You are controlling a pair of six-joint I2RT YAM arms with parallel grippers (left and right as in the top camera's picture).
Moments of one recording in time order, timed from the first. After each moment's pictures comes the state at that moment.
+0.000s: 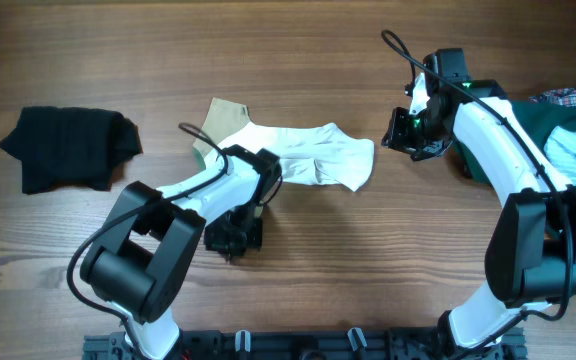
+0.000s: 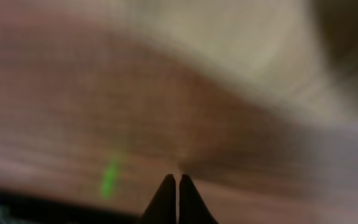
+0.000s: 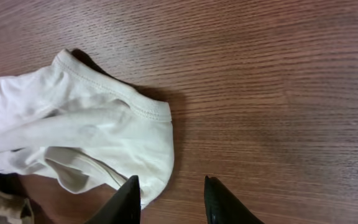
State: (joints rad) left arm -0.56 1.88 1.03 -1.17 0.03 -0.50; right arm 0.08 1.83 1.33 -0.88 -0.25 0.28
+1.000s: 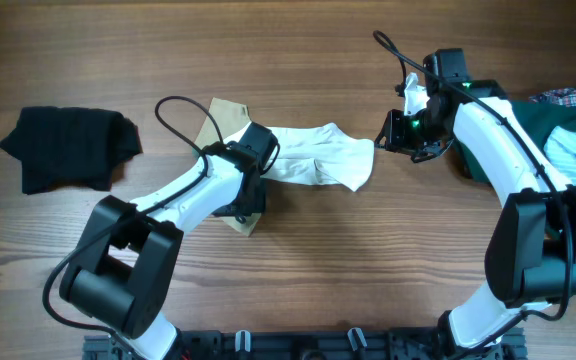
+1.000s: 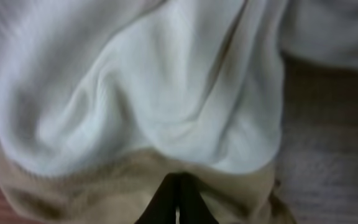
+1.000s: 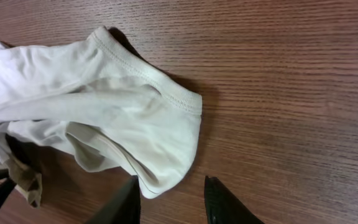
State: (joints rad) left arm -0.50 1.80 1.01 -0.77 -0.09 -0.52; right arm 0.08 1.83 1.33 -0.88 -0.35 0.15
